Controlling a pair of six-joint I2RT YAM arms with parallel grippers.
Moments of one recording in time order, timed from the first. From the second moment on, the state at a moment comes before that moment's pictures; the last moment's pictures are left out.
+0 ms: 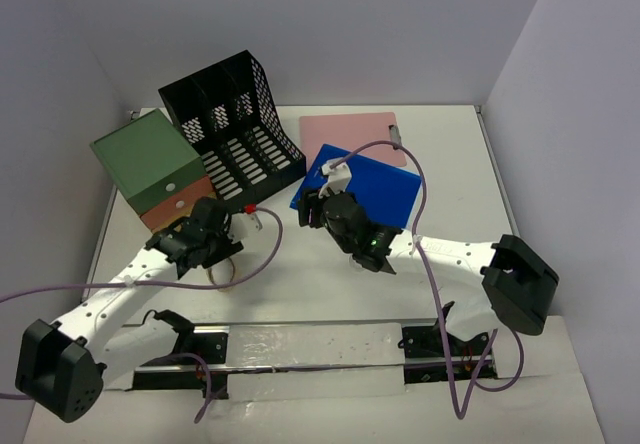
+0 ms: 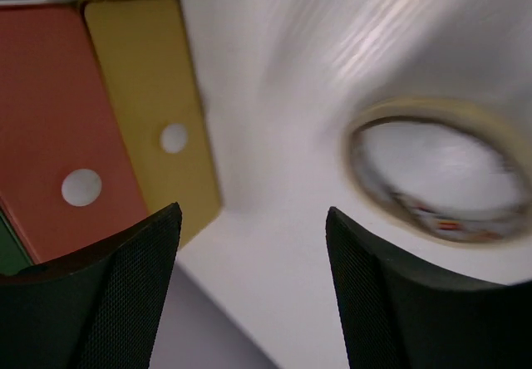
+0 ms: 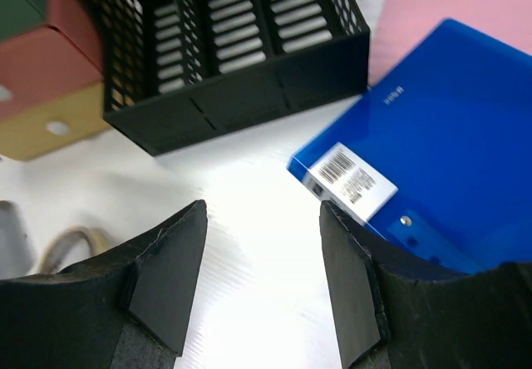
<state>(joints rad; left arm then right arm) -0.53 1.00 0.65 -0.63 -0.33 0.72 0.97 1.40 0.79 0.32 0.48 0.37</state>
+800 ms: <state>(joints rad) -0.49 1.25 0.43 -0.02 -0.66 1.01 0.97 1.45 0.83 0.21 0.50 0.37</state>
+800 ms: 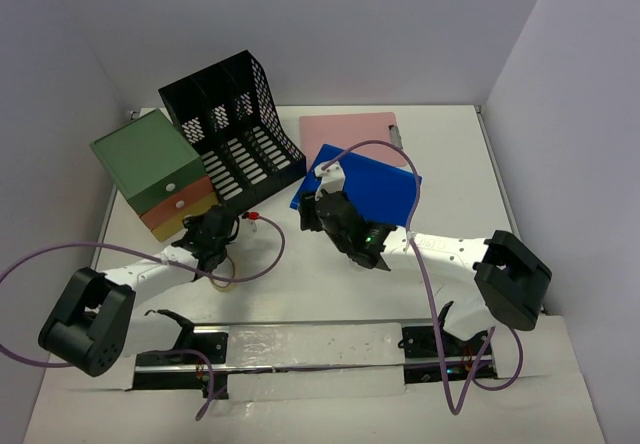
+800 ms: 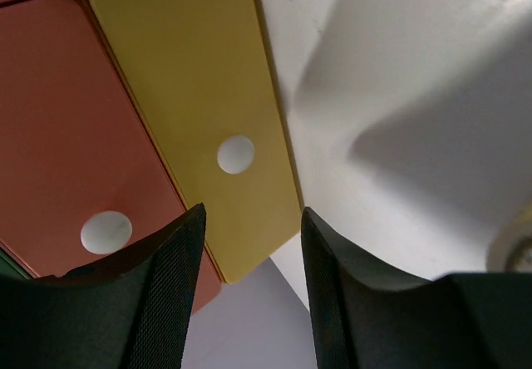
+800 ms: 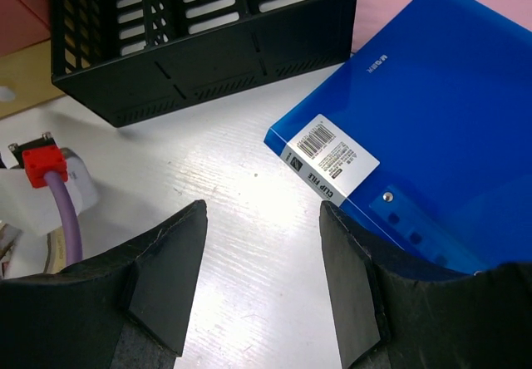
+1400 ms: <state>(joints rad) -0.44 1.33 0.30 0.33 -0.69 1.18 0.96 1.46 0.83 0.18 0.50 0.37</state>
